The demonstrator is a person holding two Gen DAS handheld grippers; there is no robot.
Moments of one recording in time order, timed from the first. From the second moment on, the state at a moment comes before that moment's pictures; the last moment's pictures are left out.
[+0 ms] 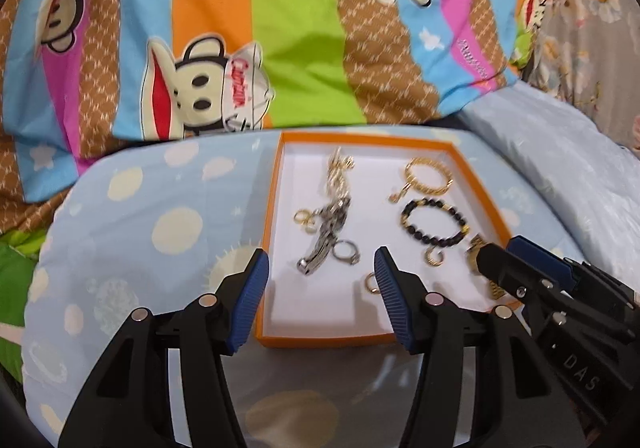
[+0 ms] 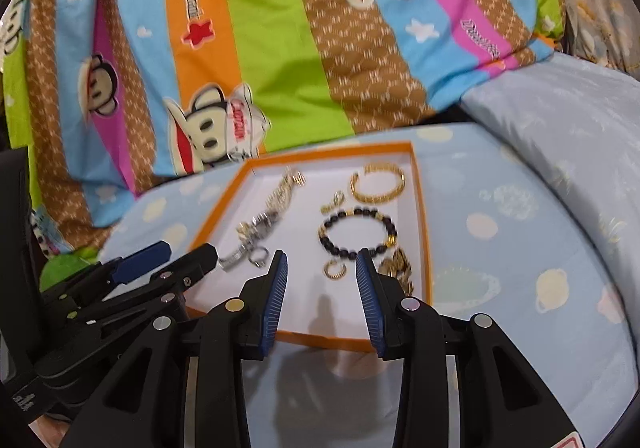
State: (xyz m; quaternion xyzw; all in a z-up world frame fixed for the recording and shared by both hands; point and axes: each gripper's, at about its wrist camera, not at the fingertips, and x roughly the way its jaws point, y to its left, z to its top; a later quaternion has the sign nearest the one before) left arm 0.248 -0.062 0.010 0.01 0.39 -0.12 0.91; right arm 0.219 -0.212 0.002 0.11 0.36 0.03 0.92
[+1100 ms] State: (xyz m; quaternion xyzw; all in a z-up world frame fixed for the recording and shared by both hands) left arm 0.081 -0.024 -0.007 0.00 0.40 -0.13 0.91; right arm 0.053 -0.180 -0.017 0.07 0.37 0.04 0.93
